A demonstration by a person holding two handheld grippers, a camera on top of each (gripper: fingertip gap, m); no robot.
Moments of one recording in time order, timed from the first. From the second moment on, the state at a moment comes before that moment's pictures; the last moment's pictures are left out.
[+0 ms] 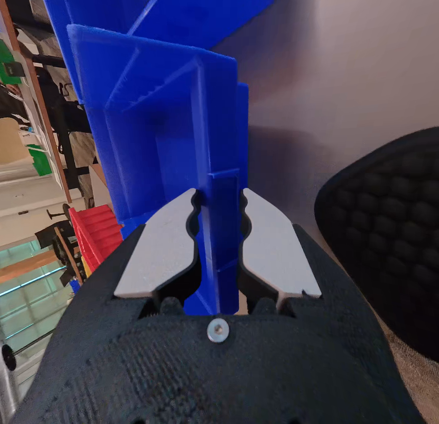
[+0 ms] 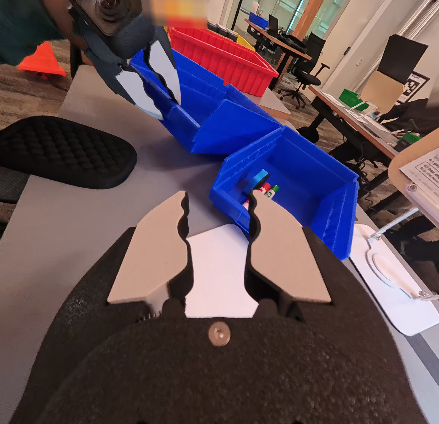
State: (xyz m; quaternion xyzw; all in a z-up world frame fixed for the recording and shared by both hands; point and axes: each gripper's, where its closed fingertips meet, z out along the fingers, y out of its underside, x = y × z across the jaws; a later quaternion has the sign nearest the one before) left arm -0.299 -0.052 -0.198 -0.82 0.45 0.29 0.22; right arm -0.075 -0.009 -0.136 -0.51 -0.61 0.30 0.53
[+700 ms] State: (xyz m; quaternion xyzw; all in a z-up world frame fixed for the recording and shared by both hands) left arm -0.283 -0.027 -0.149 -0.73 0.43 0.38 0.37; right arm -0.153 0.007 -0.119 -0.56 -0.55 0.37 0.50
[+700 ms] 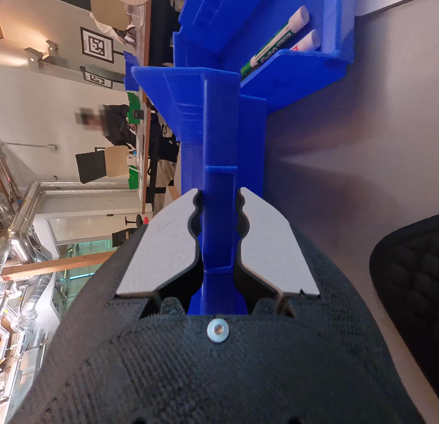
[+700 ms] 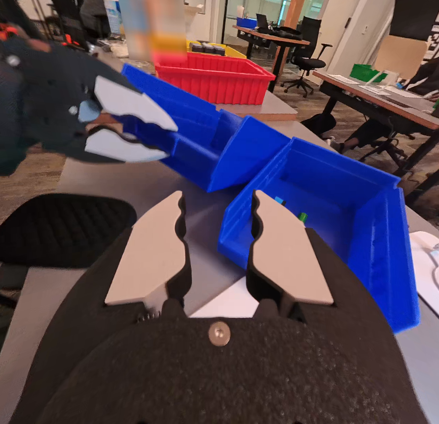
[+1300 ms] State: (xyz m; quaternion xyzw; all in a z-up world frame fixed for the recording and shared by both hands) left arm -0.252 -0.041 -0.162 -0.70 0.46 0.38 0.39; right arm -0.238 0.037 -0.133 -0.65 -0.52 0.37 0.41
